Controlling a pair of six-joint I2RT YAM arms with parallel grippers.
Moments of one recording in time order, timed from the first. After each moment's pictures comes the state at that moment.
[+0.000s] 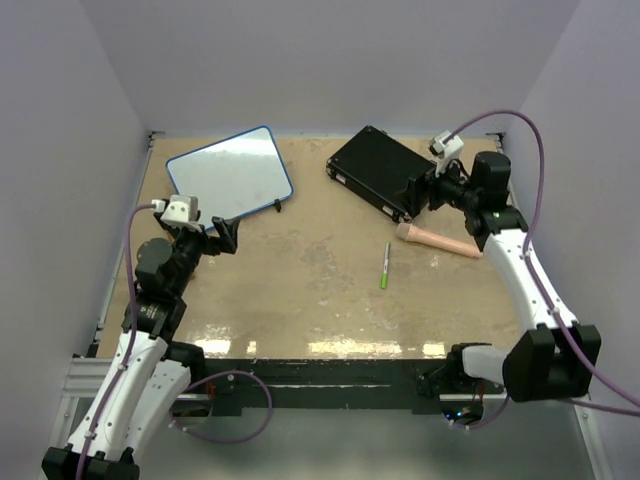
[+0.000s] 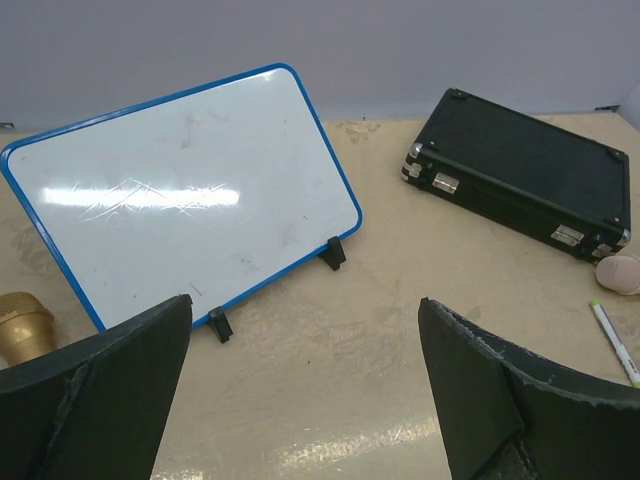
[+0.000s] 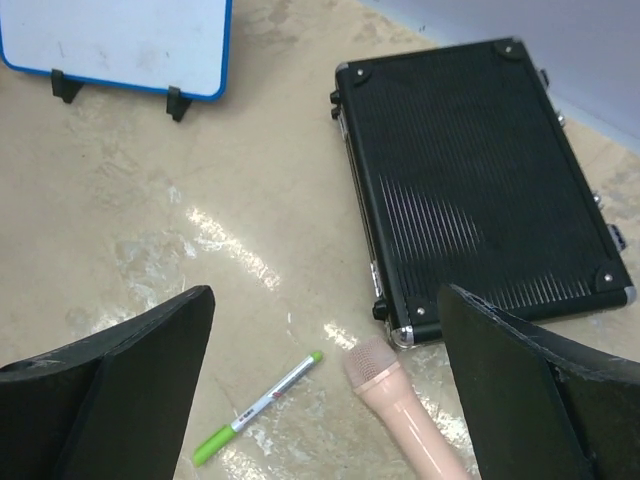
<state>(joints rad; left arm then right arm) -0.20 0.58 0.55 -0.01 0.03 -0.13 0.06 1.19 1.02 -0.16 -0.58 -0.17</state>
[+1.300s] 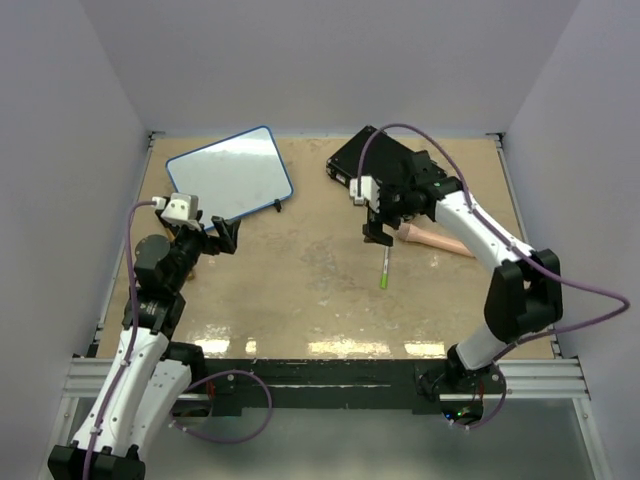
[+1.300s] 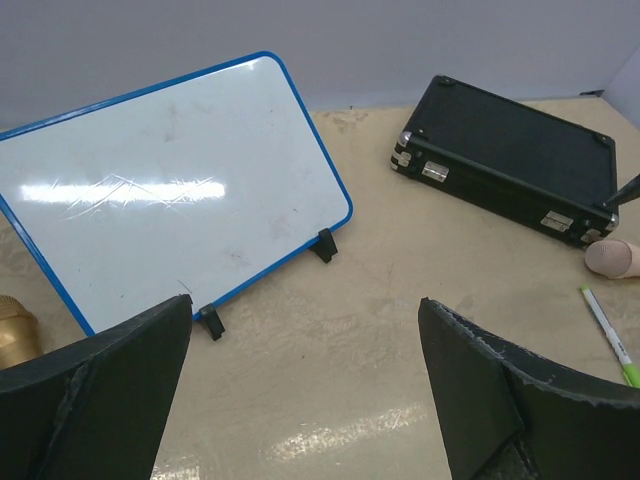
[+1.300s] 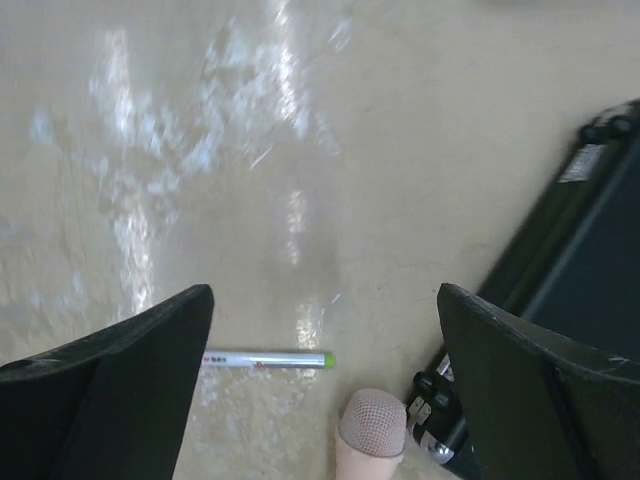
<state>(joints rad) -0.15 0.60 0.55 0.00 0.13 -0.13 0.34 1.63 1.31 -0.75 -0.63 -1.11</state>
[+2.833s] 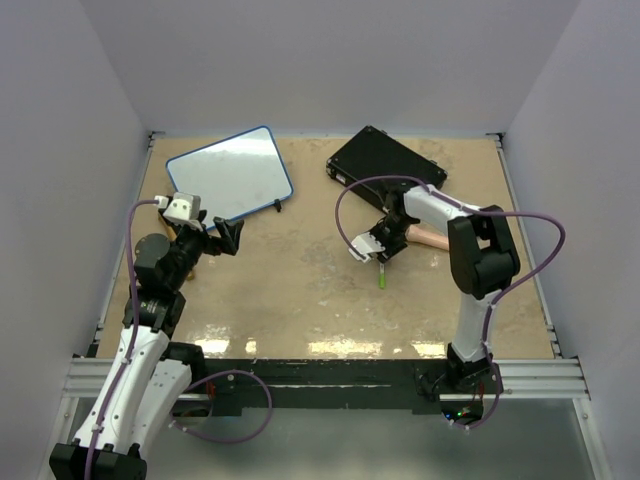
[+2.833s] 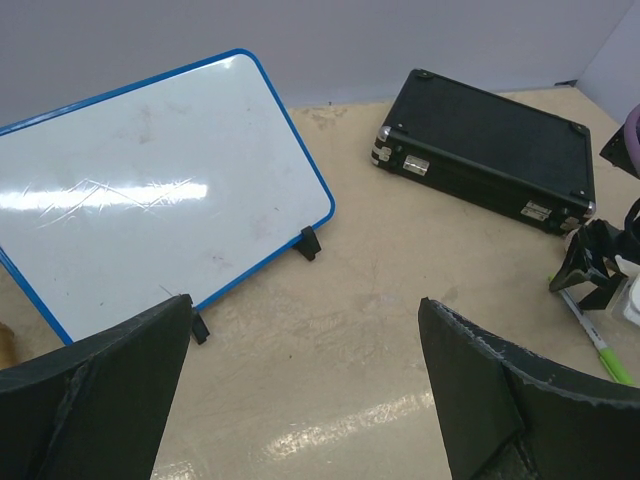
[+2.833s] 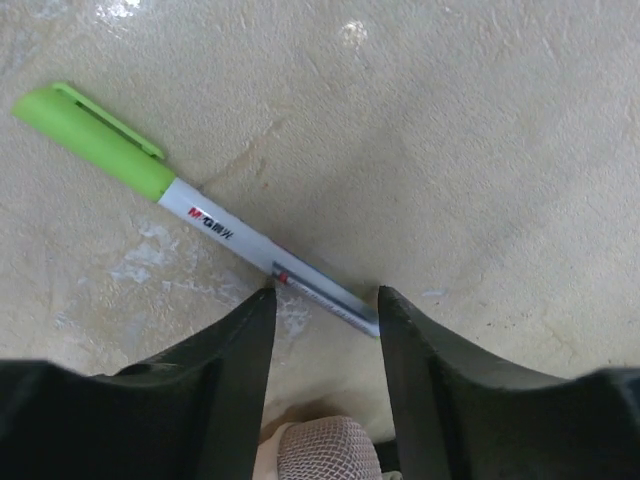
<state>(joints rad) -0.13 0.62 0.55 0.01 0.20 -0.13 0.36 1.96 1.36 -0.97 -0.32 -1.91</state>
